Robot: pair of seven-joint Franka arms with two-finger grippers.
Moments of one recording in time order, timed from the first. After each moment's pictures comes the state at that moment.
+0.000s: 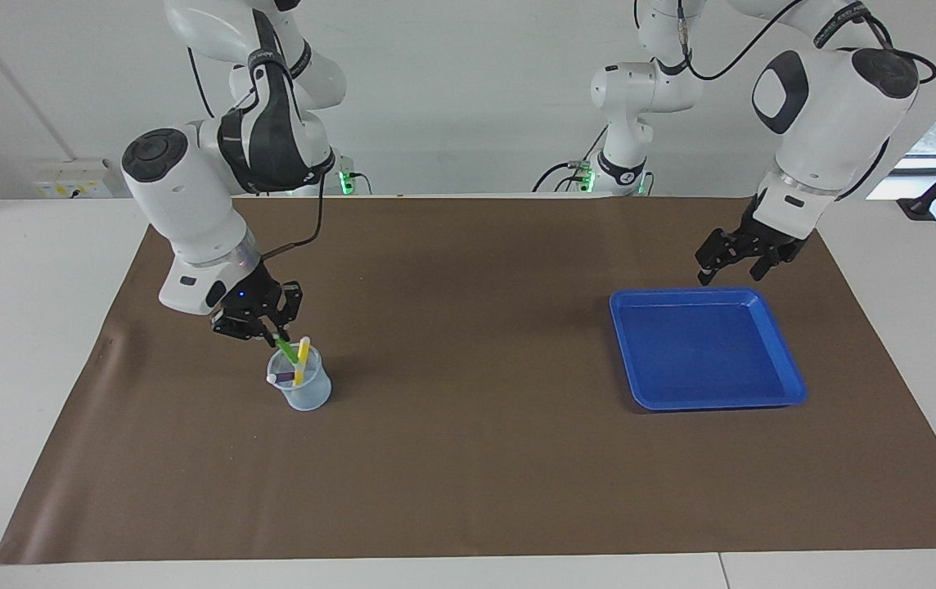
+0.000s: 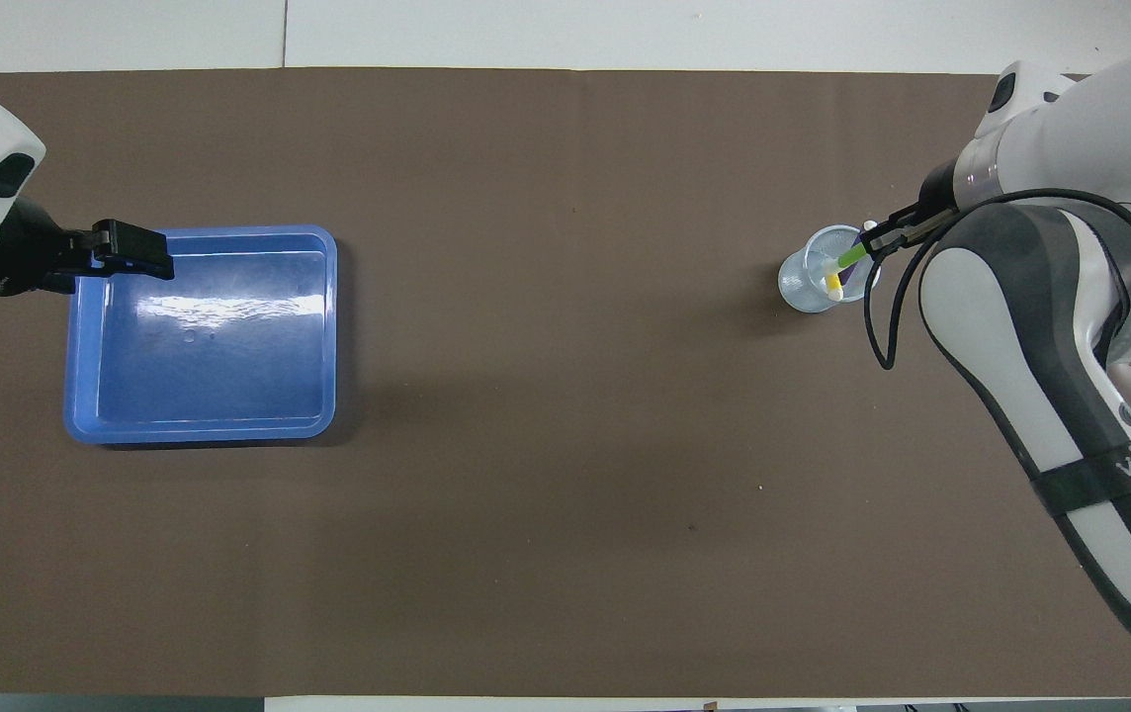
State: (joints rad) left arm -0.08 0.02 -0.02 -1.71 -0.05 1.79 -0.12; right arm 0.05 0.22 0.05 -1.70 0.08 1.99 -0.36
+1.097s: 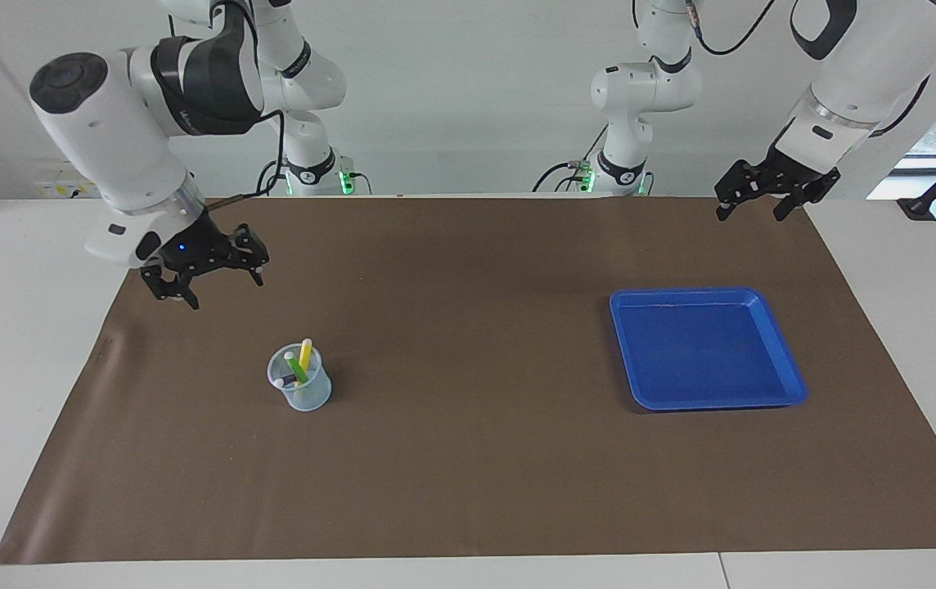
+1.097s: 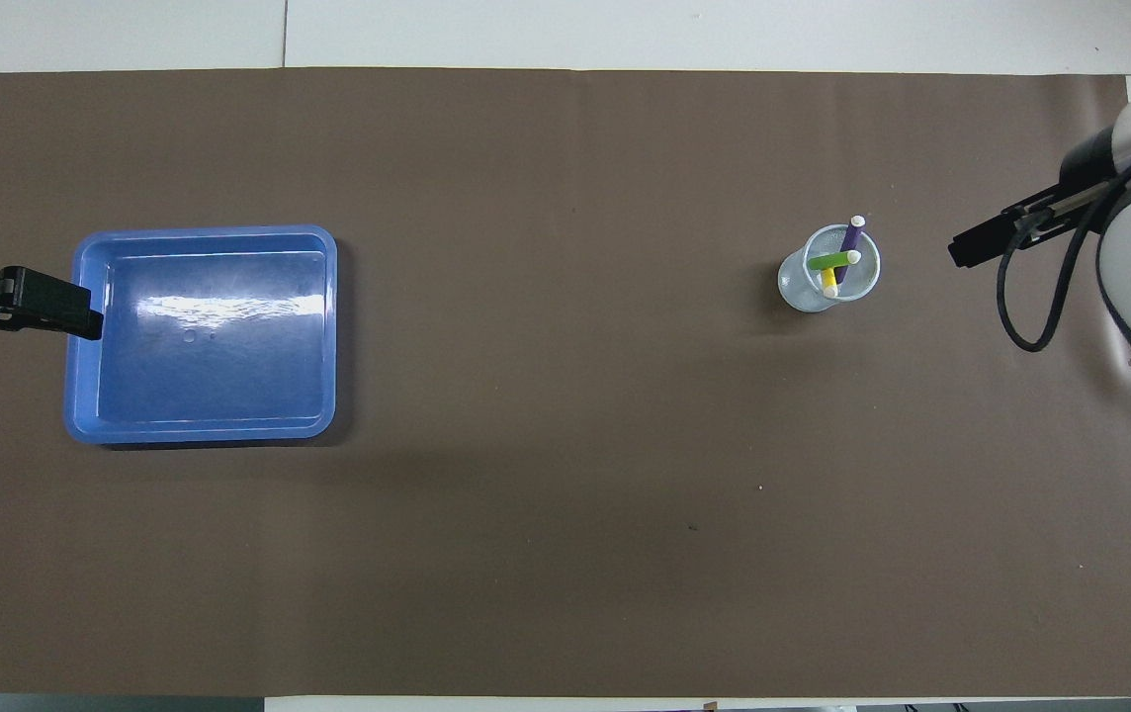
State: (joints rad) left arm -0.03 -0.03 -0.05 -1.59 -0.05 1.49 -0.02; right arm 0.00 0.16 0.02 -1.46 0.01 1.62 -0.35
